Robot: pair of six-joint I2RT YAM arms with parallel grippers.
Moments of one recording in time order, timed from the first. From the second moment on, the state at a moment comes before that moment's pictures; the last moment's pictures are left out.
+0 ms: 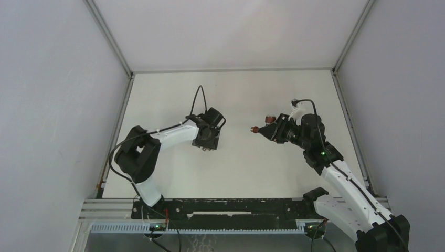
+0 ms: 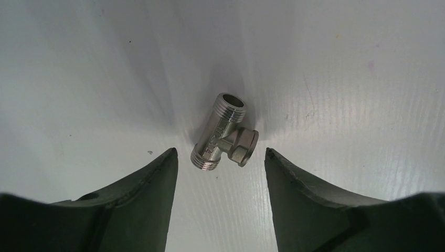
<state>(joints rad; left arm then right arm) -0.68 1.74 1.10 -0.63 -0.22 -0.45 0.38 0.84 0.65 -0.17 -0.40 0.69</state>
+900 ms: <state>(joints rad) -0.53 1.67 1.06 -0.72 -0.09 -1.09 0.38 0.86 0.65 -0.16 -0.43 0.69</state>
